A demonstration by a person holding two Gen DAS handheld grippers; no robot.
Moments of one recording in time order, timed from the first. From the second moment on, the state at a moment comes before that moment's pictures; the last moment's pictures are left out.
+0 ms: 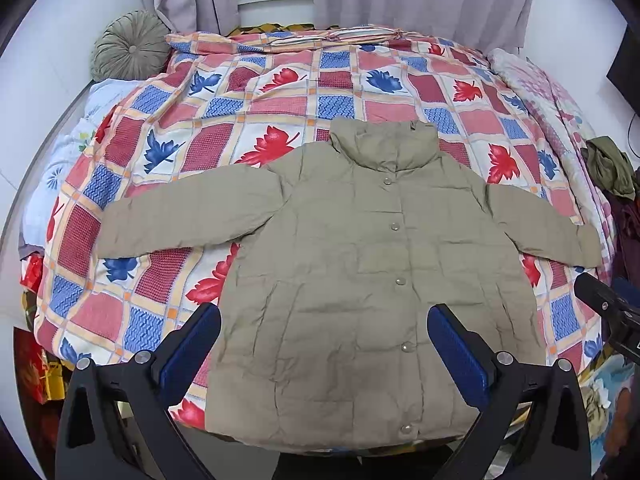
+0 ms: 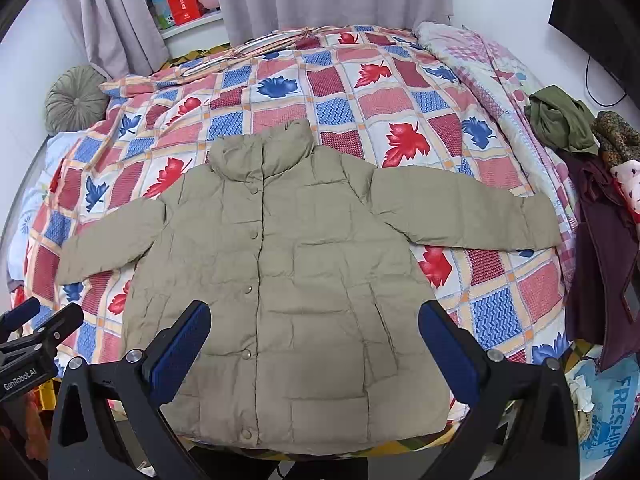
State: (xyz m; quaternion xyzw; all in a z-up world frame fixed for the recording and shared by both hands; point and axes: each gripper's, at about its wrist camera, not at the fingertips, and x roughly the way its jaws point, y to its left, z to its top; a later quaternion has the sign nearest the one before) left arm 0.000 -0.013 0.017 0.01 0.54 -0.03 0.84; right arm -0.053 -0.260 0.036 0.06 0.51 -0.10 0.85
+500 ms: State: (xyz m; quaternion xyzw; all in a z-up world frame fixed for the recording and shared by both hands) left arm 0.001 -0.011 0.017 0.01 0.54 -0.03 0.84; right arm -0.053 -0.260 0.036 0.06 0.51 -0.10 0.85
